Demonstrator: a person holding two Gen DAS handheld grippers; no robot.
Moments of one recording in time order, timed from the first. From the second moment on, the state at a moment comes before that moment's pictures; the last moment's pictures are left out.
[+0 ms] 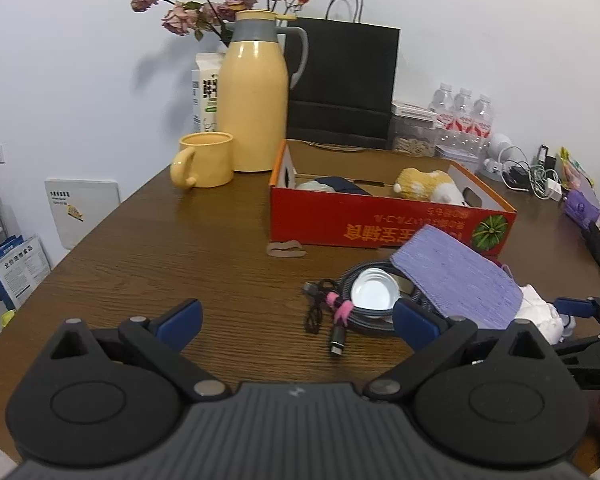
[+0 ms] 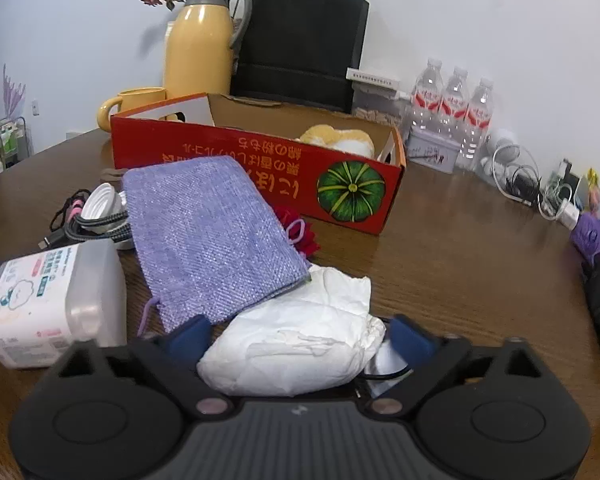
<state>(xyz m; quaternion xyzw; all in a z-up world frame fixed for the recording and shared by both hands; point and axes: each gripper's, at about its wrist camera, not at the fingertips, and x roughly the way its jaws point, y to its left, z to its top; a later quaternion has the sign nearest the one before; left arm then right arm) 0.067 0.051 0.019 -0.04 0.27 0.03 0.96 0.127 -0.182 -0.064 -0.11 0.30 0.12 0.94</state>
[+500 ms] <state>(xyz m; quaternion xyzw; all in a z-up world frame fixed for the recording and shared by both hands) 0.070 0.020 0.012 -0.02 0.28 -0.02 0.96 0.108 -0.186 -0.062 -0.12 0.27 0.13 0.95</state>
